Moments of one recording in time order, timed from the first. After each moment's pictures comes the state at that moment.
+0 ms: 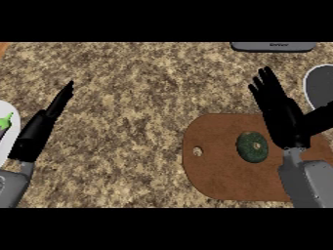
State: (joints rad) left arm -0.21 0.53 -0.24 -1.38 0.08 0.09 -0.16; right arm -0.27 -0.22 0.08 -1.49 -0.45 -0.15 0.14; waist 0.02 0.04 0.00
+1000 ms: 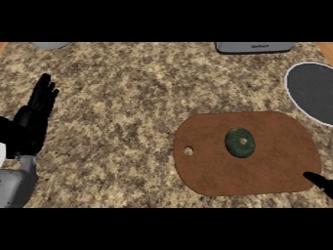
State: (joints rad) left arm -0.20 0.39 -0.08 -1.43 0.22 0.24 0.02; right arm 0.21 -0.64 -0.03 -1.83 0.02 -0.20 -0.17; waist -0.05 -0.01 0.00
